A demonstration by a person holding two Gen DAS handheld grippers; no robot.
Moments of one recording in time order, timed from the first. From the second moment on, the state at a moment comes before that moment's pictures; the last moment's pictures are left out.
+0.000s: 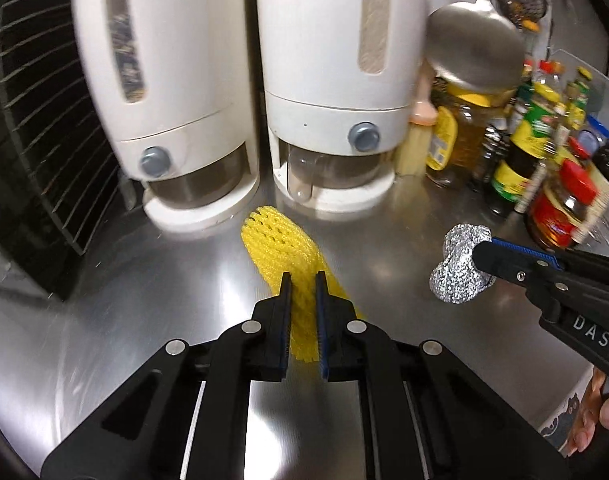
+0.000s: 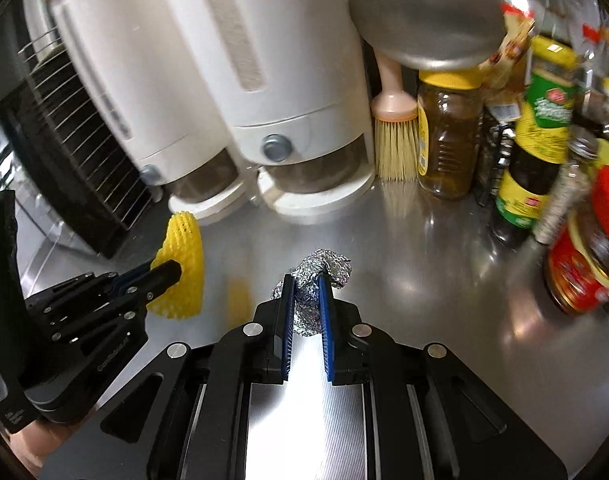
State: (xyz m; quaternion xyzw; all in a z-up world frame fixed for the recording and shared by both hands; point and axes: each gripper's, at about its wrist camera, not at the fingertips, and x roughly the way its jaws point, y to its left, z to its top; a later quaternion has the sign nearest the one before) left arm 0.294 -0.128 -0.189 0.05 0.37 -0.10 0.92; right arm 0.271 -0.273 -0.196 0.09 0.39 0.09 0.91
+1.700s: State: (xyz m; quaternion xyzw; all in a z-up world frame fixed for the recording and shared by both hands) left arm 0.039 -0.130 -0.467 0.01 0.50 -0.15 0.85; right arm 0.047 -0.253 -0.458 0.08 0.51 0.04 0.86
